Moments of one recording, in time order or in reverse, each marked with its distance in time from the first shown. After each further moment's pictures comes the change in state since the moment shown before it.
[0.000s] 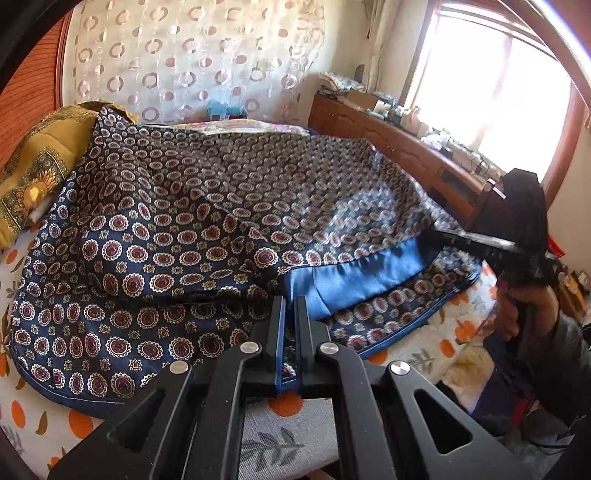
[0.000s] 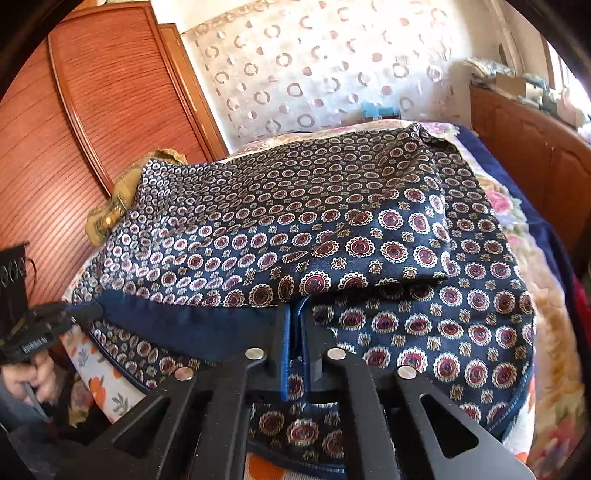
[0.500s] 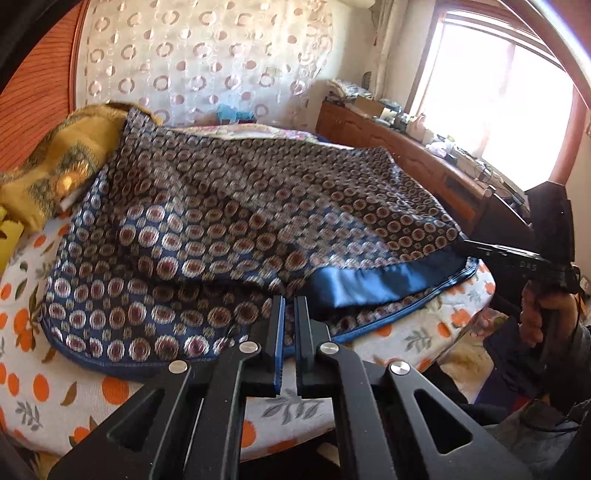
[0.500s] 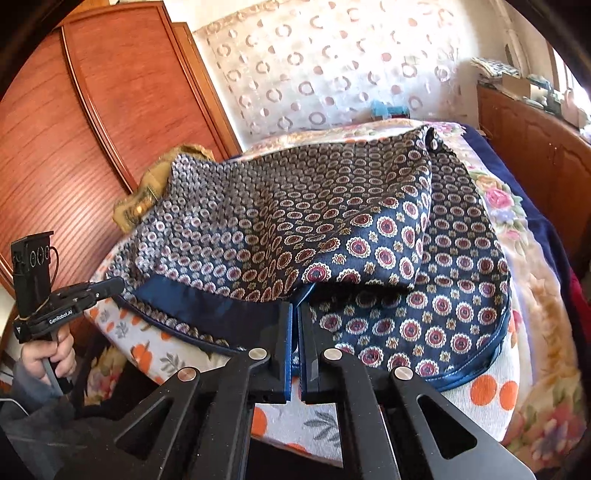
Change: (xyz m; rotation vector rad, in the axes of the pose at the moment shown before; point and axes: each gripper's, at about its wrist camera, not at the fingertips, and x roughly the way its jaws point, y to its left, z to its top) left arm -0.028 0.017 -0.014 -0.025 -0.012 0.034; right arm -0.049 0.011 -0.014 0.000 0.026 0.040
